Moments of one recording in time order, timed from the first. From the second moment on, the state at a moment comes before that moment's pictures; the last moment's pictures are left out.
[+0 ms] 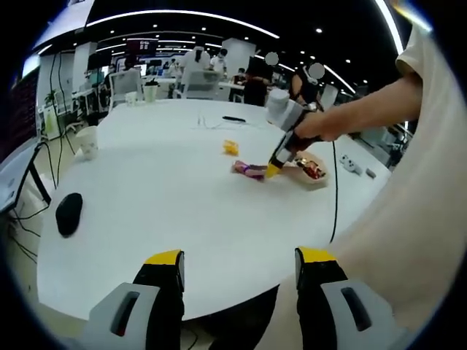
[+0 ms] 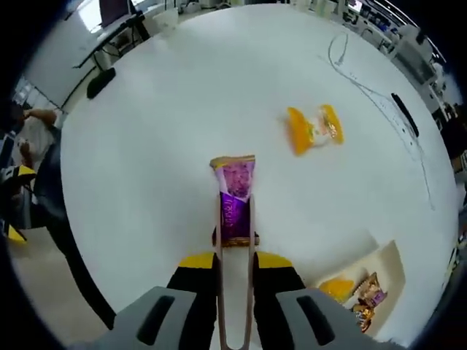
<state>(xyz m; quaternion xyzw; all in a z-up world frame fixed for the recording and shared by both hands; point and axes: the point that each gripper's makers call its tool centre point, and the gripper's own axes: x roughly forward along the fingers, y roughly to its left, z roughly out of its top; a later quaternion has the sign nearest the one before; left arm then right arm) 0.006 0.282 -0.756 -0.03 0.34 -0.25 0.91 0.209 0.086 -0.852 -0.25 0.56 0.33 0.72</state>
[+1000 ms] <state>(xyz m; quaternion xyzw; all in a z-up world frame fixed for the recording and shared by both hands) 0.016 0.229 -0.752 -0.01 0.33 -0.32 0.89 0.204 0.044 -0.785 -0.15 0.48 0.31 0.81</state>
